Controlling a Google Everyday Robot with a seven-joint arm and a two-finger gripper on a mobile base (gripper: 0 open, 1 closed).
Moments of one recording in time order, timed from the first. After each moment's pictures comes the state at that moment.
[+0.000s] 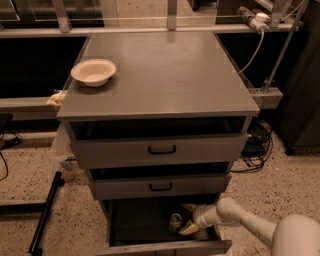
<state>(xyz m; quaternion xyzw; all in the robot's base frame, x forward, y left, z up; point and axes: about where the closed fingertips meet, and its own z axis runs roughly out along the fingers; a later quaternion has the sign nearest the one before) 0.569 -0.141 0.204 -0.59 0.71 0.19 0.33</state>
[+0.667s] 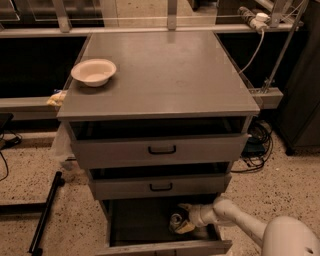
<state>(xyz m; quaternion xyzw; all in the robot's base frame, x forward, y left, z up) 0.581 -0.121 0.187 -0.59 0.70 0.22 0.34</state>
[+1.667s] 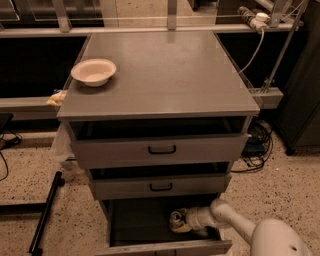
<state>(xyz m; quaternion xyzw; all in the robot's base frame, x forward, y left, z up) 0.576 -0.104 0.158 -0.58 0.70 0.26 0.34</state>
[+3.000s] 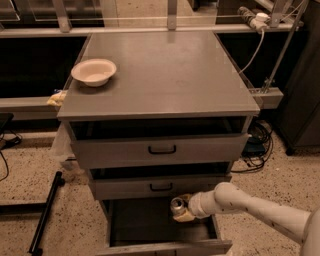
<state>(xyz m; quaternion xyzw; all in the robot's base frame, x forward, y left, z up) 0.556 -0.103 0.342 -0.58 0.72 0.19 0.31</state>
